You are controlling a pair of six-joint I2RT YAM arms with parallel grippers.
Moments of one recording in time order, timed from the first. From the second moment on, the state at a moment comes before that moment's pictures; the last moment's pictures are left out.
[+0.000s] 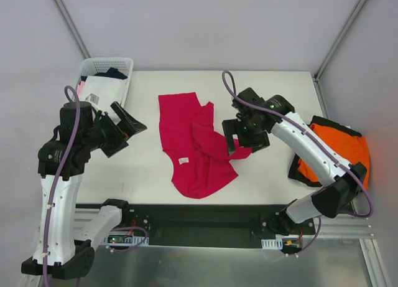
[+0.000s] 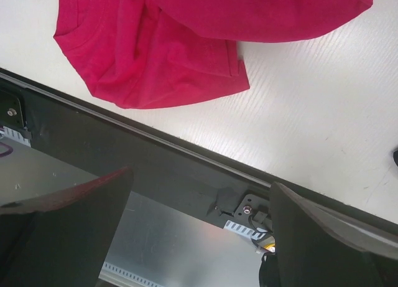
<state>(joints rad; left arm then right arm) -0.11 0.88 1.41 -1.21 0.27 -0.80 0.69 1.49 1.57 -1.37 -0.03 0.44</state>
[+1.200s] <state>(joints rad) -0.11 1.10 1.04 -1.06 0.29 -0.83 0.75 1.50 1.42 -1.29 0.32 0.42</state>
